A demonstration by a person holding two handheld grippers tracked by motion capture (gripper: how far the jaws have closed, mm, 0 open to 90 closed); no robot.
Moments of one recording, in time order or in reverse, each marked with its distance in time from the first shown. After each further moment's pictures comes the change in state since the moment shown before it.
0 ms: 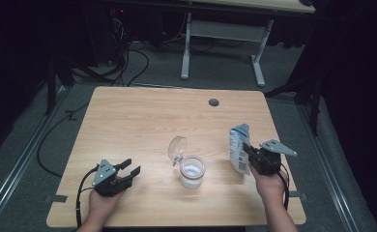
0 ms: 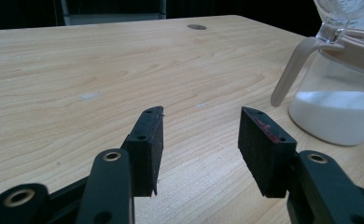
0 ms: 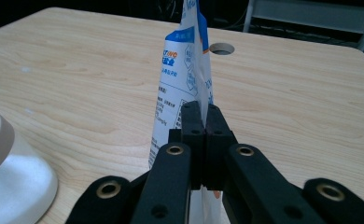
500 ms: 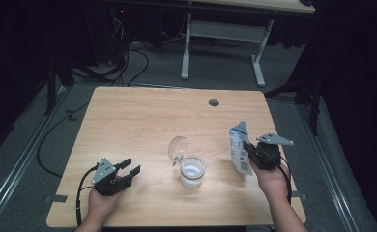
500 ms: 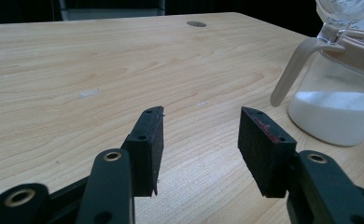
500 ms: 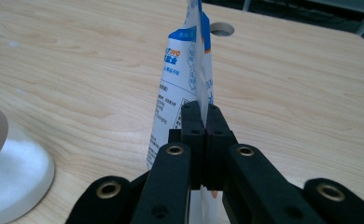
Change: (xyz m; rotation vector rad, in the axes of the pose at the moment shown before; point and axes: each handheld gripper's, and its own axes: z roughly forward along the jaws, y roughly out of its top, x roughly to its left) left arm 0.003 0.002 0.001 0.010 -0.016 -0.020; right arm 0.002 0.021 0.001 0.130 -0.020 -0.043
